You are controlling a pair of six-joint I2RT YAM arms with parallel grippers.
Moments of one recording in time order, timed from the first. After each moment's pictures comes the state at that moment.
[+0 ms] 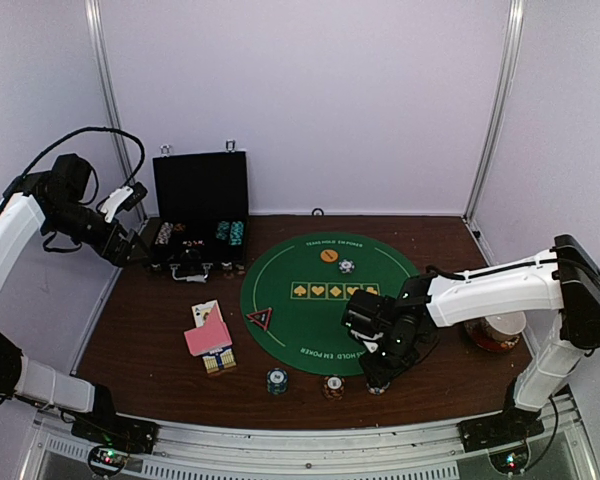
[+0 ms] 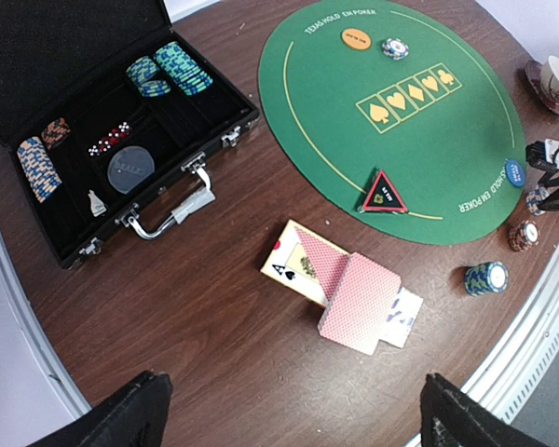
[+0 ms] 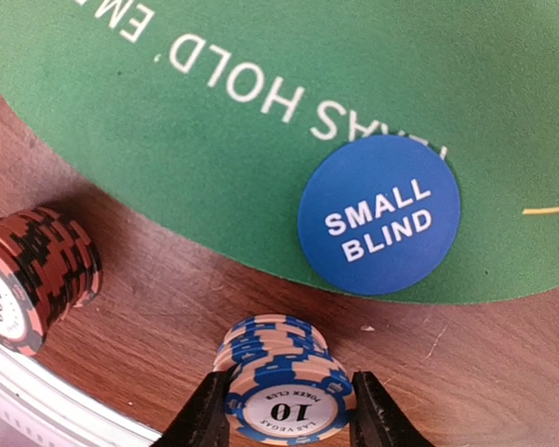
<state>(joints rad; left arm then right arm) 0.01 1.27 1.40 -1.21 0.49 0.52 1.06 1.66 1.03 -0.85 0.02 0.52</state>
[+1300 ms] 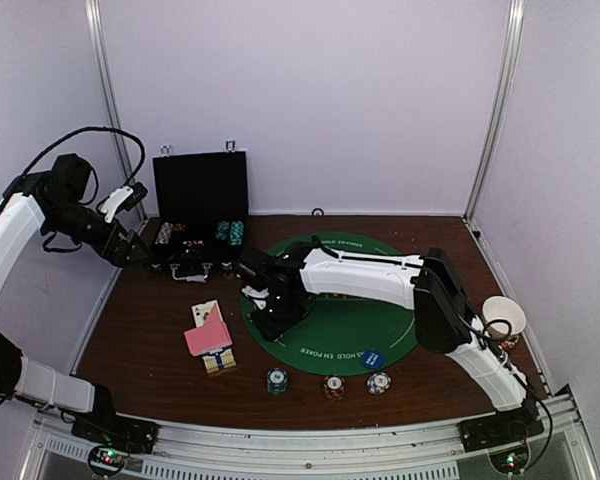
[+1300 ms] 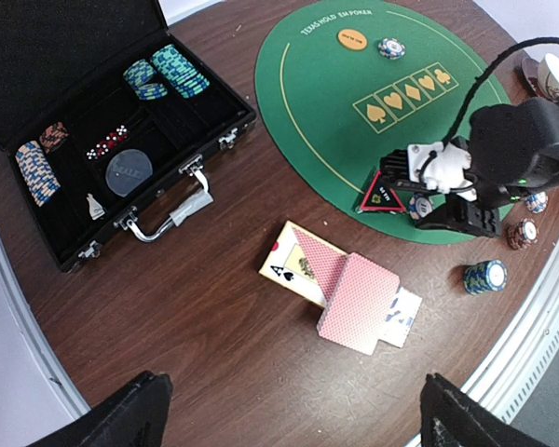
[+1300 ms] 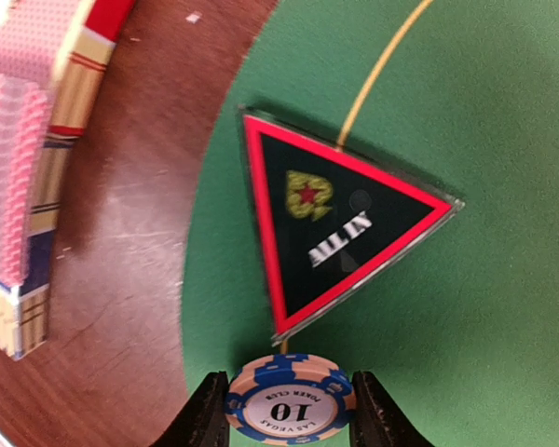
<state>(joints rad) 0.01 1.27 1.40 -1.21 0.50 0.53 1.05 2.47 2.23 -1.02 0.04 0.29</state>
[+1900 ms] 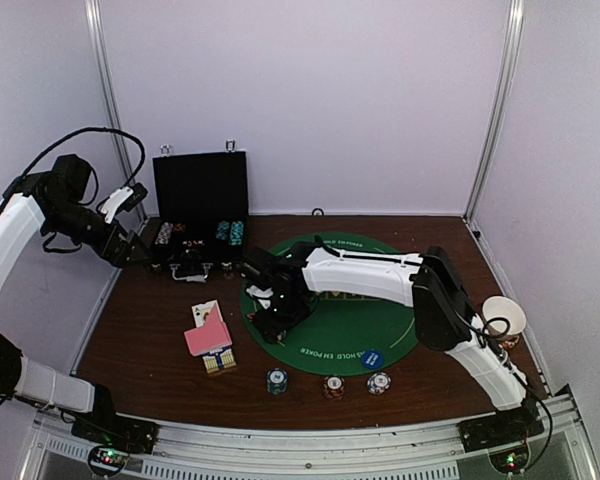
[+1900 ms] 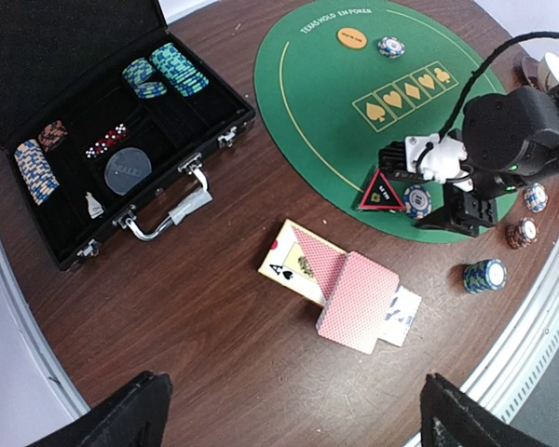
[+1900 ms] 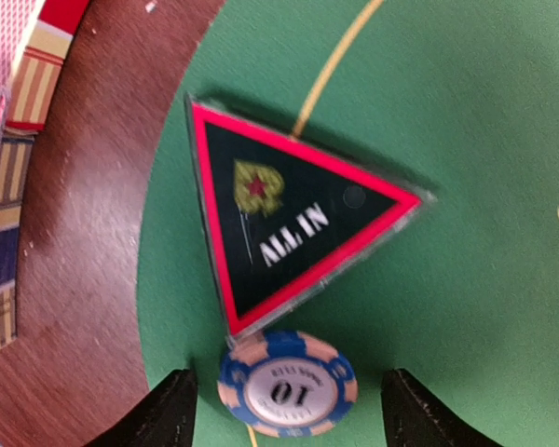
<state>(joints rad) 0.01 1.27 1.40 -1.21 0.50 0.53 1.03 2.49 2.22 -1.01 0.04 0.26</state>
